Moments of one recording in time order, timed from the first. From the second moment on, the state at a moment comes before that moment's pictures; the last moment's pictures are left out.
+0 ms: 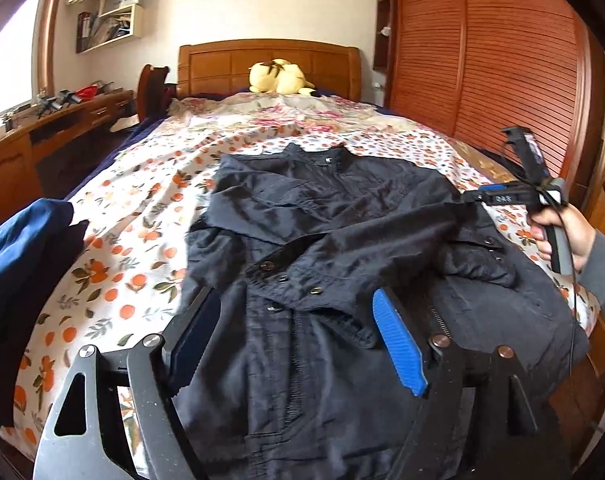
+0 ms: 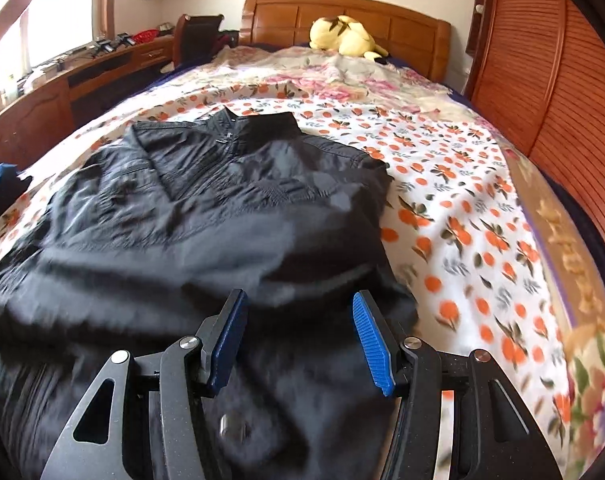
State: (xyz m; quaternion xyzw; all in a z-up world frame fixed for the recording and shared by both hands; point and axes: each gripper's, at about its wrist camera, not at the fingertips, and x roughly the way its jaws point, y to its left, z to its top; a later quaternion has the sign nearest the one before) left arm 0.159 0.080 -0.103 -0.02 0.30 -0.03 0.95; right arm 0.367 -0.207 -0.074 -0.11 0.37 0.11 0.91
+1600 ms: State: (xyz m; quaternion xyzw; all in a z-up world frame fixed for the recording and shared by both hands) left arm 0.115 0.112 -0.133 -0.03 0.34 0.02 0.94; right arm 0.189 -0.104 -0.107 -0.16 0.37 0.23 0.89
